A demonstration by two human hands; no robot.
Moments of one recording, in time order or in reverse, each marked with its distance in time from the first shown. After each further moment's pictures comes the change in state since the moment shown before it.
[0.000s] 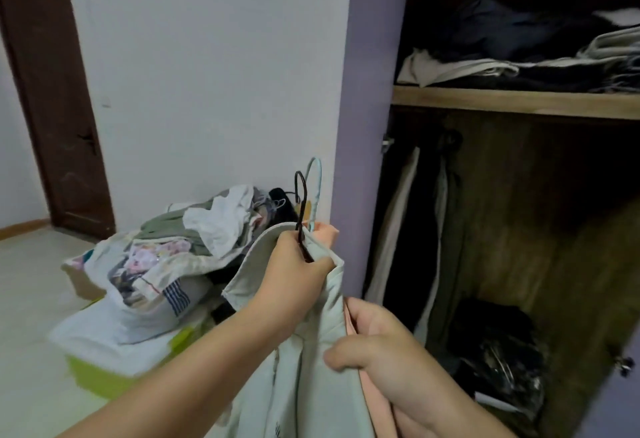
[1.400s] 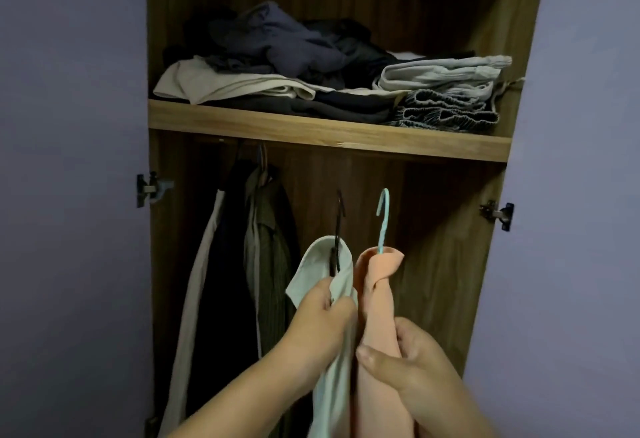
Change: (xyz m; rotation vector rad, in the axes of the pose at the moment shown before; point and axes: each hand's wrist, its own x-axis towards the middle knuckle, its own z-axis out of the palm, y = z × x) left_hand 0.177 0.029 0.402 -0.228 -0.660 0.032; right_hand 0.039 -0.007 -0.403 -0.152 0.828 0.064
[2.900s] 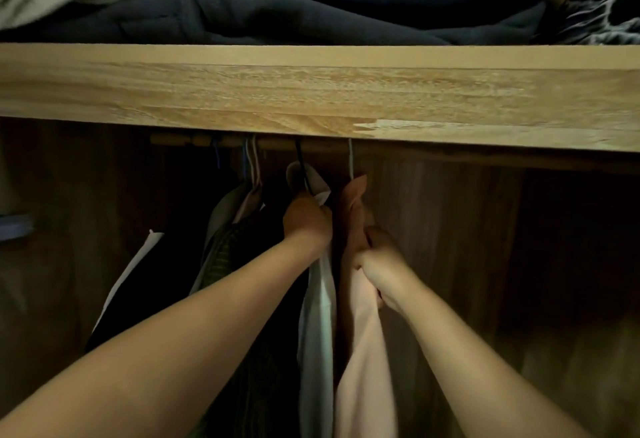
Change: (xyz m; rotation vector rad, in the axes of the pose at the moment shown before) left_hand 0.462 -0.024 -0.069 0.718 0.657 -0.033; right_hand 0.491 -0.066 0.002 -0.105 -0.072 -0.320
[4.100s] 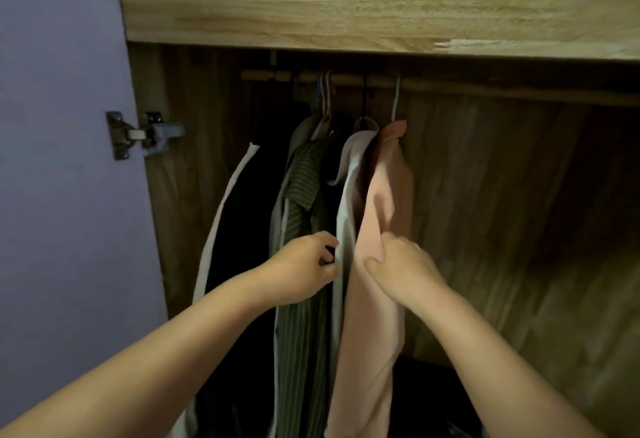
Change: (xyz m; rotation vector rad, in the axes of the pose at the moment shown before) left_hand -0.189 -0.105 -0.091 0.178 -0.488 0.083; right_hand -0.151 0.015 0.036 -0.786 -0.178 -0.096
